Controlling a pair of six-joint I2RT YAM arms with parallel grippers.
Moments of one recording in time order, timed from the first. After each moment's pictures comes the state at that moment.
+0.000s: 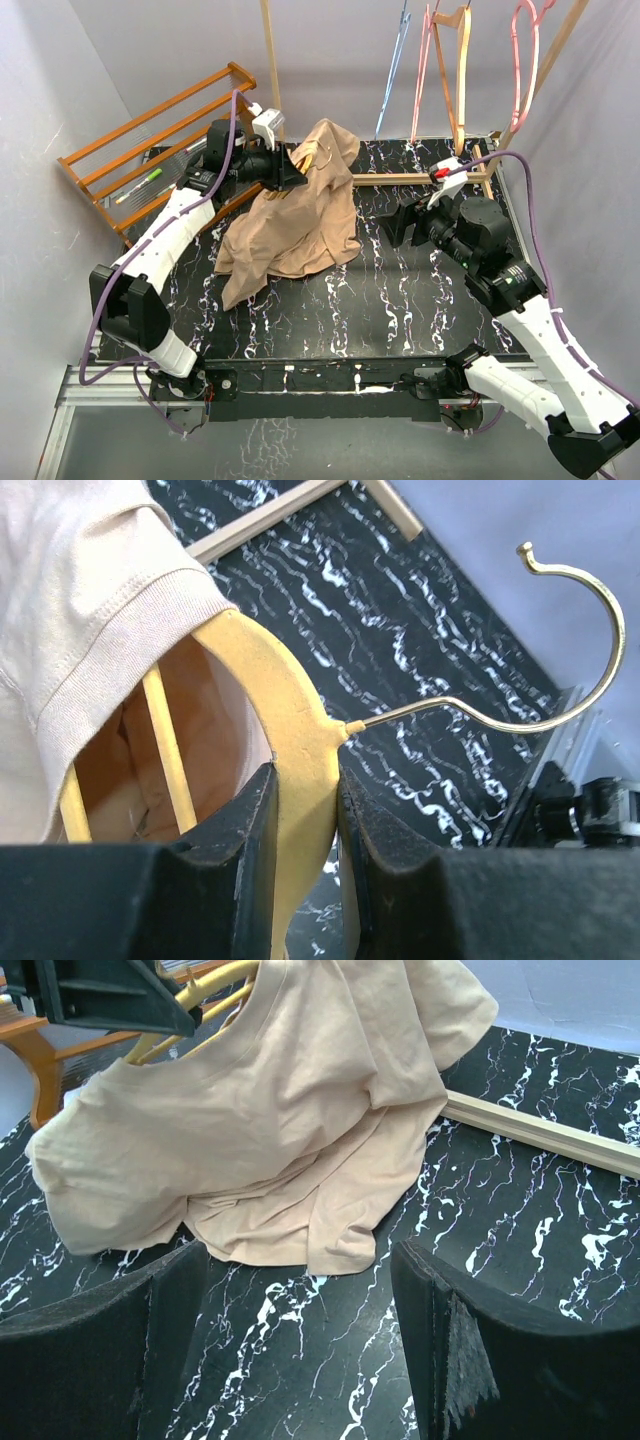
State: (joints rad) left arm -0.37 1.57 1.45 -0.34 0.61 -0.18; right arm 0.47 0.83 1.00 -0.37 -0.09 0.16
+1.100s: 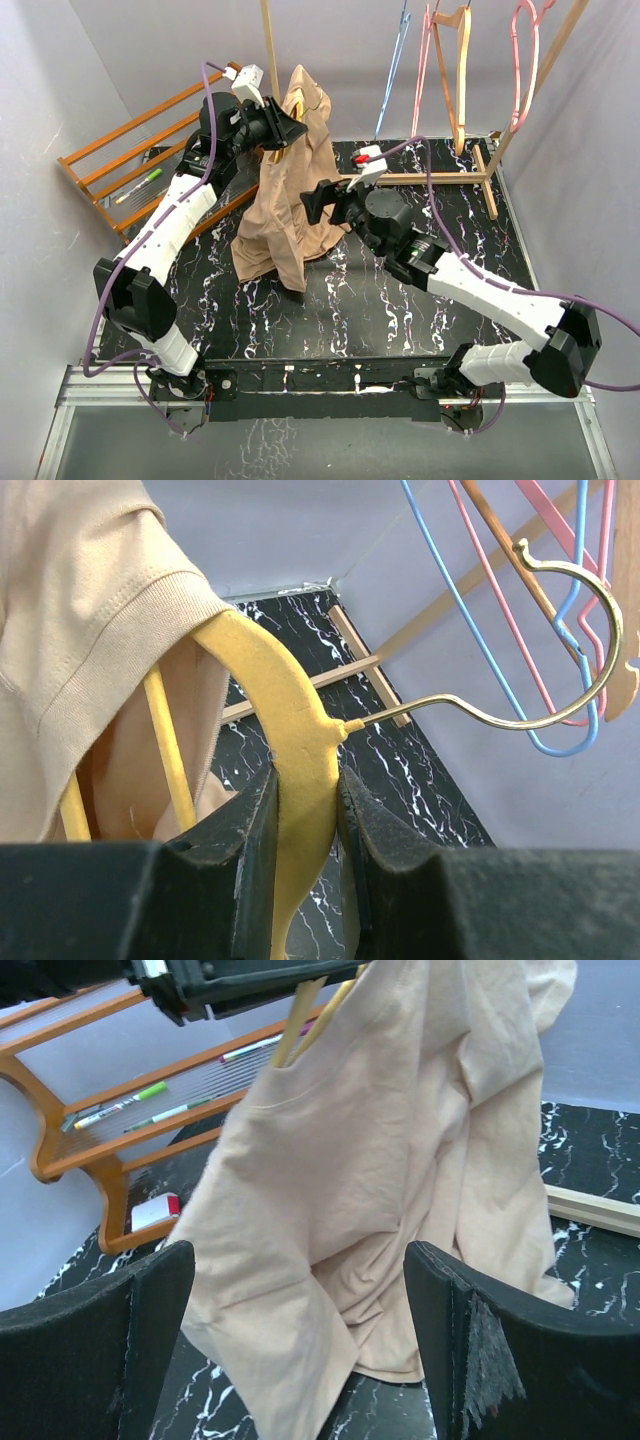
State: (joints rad) left arm -0.37 1.64 1.66 -0.15 0.37 -0.50; right arm 0.85 1.25 1.09 0.12 0.30 0.28
